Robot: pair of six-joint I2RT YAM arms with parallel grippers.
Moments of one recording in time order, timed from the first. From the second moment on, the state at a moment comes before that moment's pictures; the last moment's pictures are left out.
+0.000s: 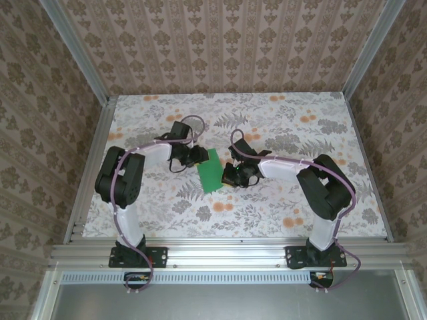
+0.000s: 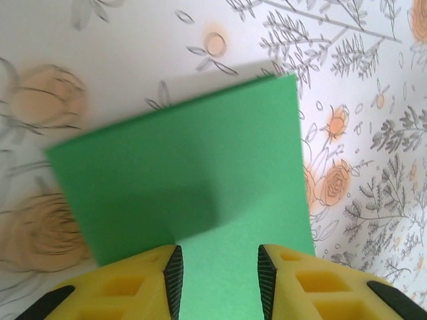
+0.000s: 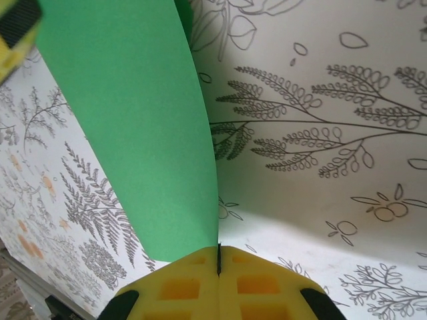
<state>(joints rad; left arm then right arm) -0.43 1.89 1.14 -0.32 0.45 -0.58 0.63 1.82 1.07 -0.35 -0.36 0.94</state>
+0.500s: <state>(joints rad) -0.41 1.91 1.13 -0.33 0.44 -0.56 0.63 1.82 1.09 -0.35 -0.37 0.94</state>
